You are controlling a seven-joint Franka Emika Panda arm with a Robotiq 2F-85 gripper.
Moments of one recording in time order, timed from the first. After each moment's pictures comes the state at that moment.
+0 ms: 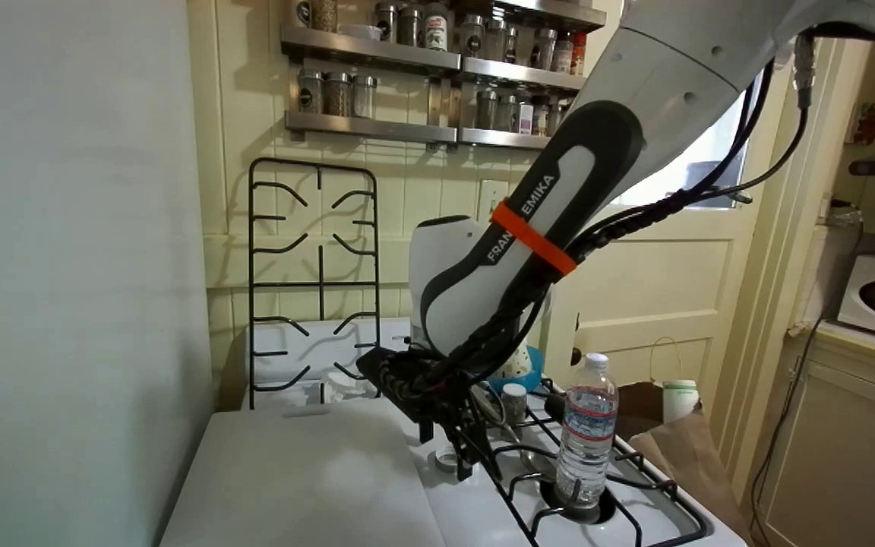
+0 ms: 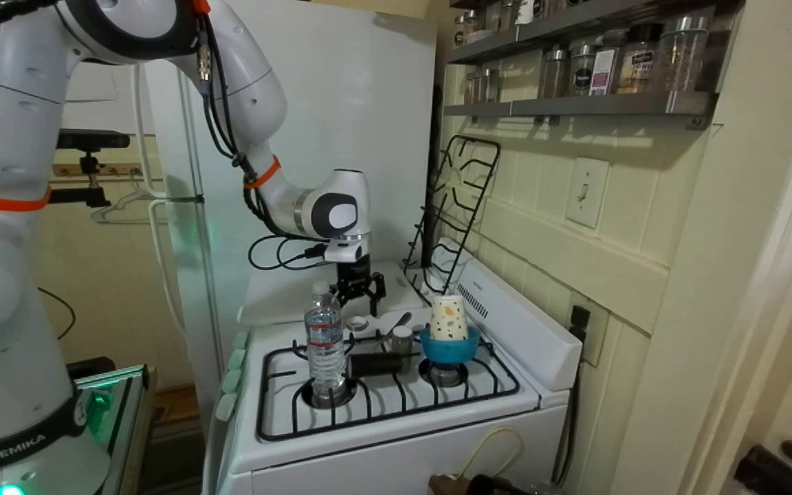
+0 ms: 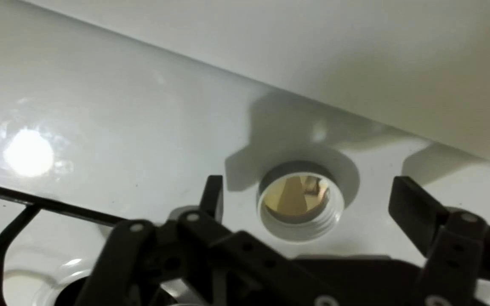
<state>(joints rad) 0.29 0.33 0.04 -2.26 -0.21 2.58 1.93</state>
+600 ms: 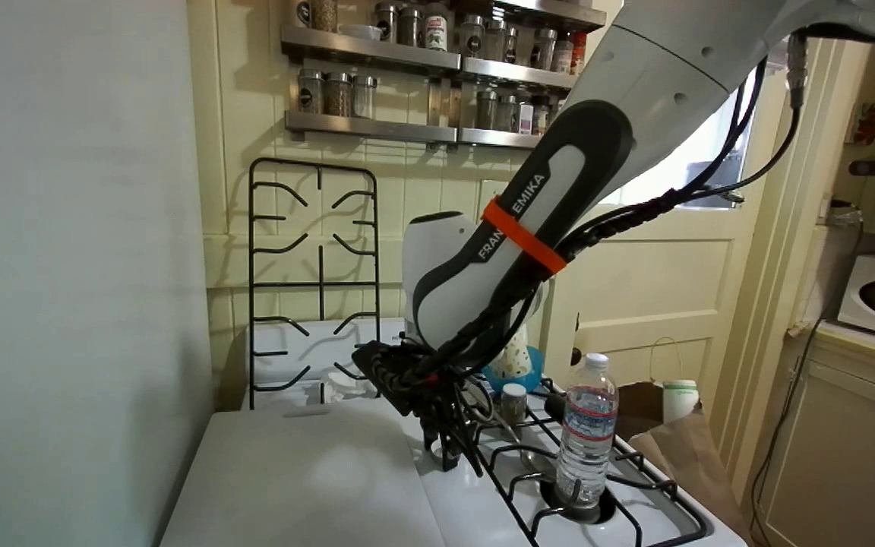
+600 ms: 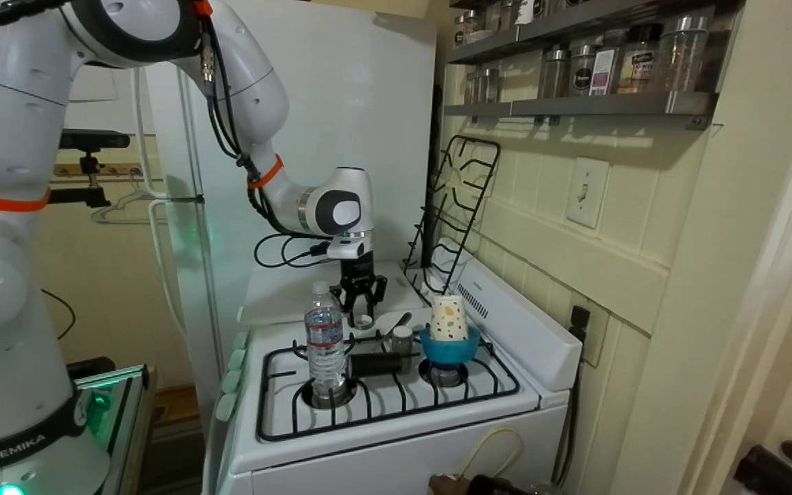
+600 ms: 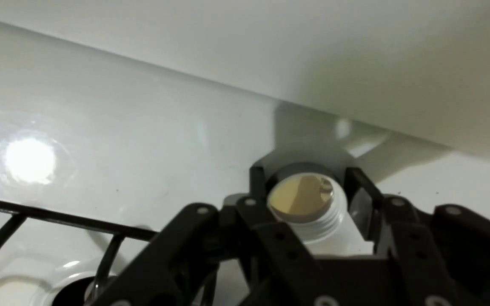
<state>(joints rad) 0.33 0.34 0.00 -2.23 -0.22 2.57 1.98</state>
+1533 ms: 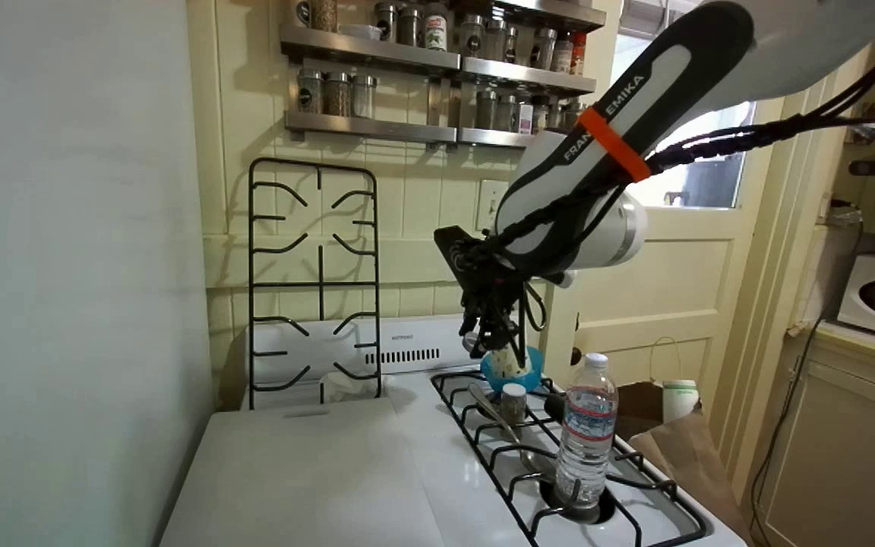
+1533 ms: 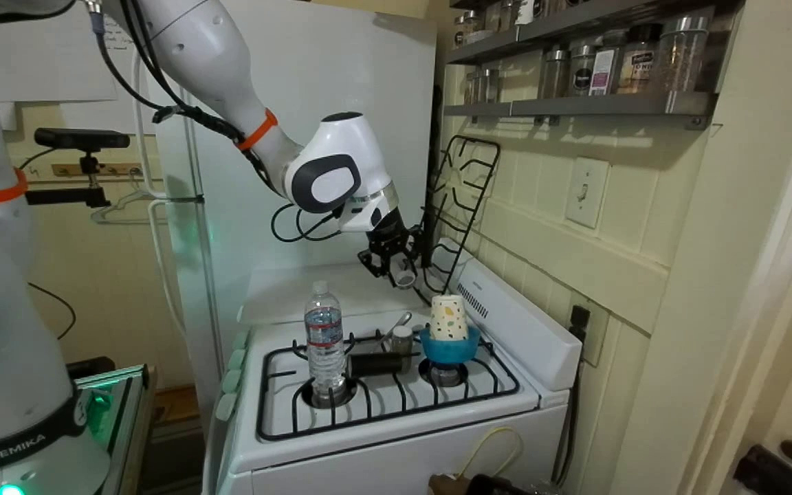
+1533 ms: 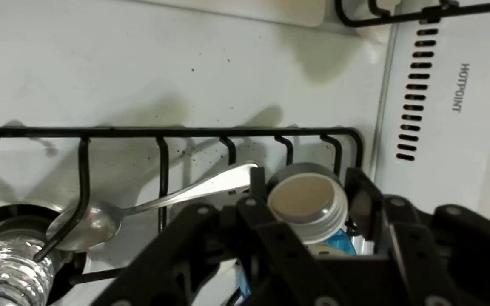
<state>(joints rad) 0.15 0.04 -0.01 -2.43 0.03 2.89 1.77</state>
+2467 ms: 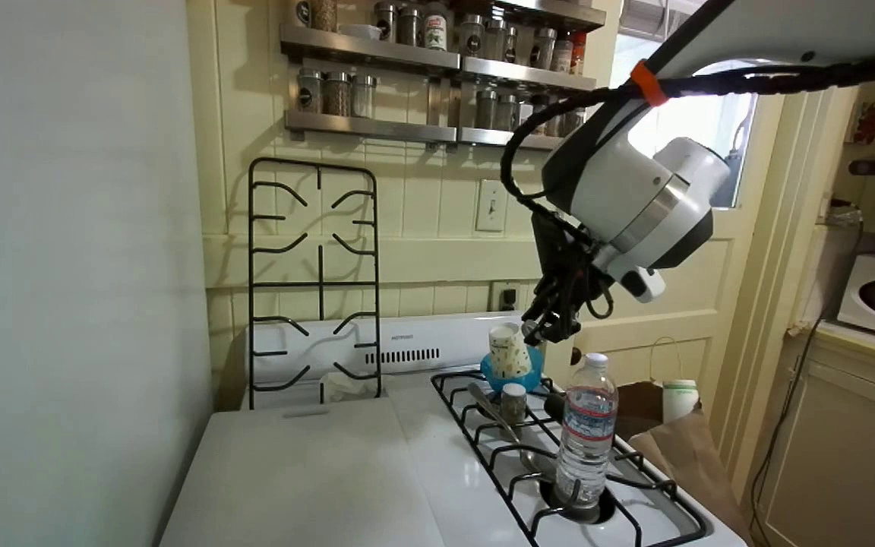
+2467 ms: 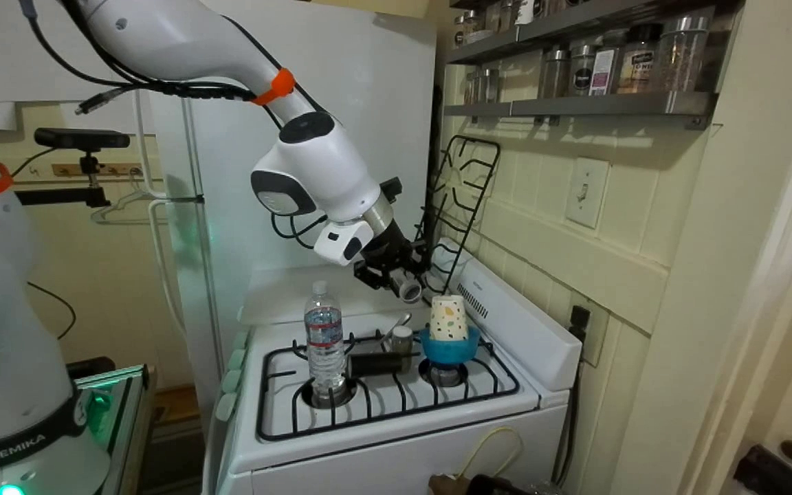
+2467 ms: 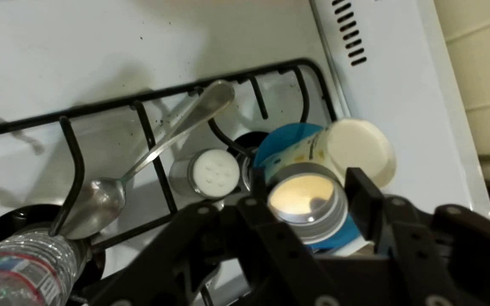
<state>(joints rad) 0.11 -0.12 -0.06 -2.57 1.05 2.99 1.06</state>
